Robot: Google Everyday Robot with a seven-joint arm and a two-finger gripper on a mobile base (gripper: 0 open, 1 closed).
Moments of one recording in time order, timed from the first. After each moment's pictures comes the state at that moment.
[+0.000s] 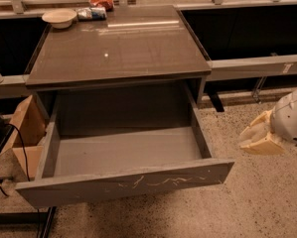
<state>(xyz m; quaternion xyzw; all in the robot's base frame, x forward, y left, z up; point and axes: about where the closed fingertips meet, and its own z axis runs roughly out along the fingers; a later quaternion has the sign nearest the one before) 0.408 -0.224 0.853 -0.56 0.79 0.11 0.23</state>
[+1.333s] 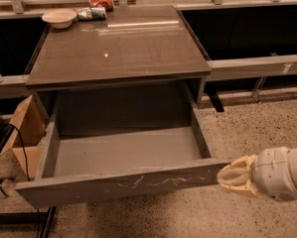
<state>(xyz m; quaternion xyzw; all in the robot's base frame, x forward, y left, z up) 0.370 -0.194 0.768 -0.58 0.74 0.14 0.31</state>
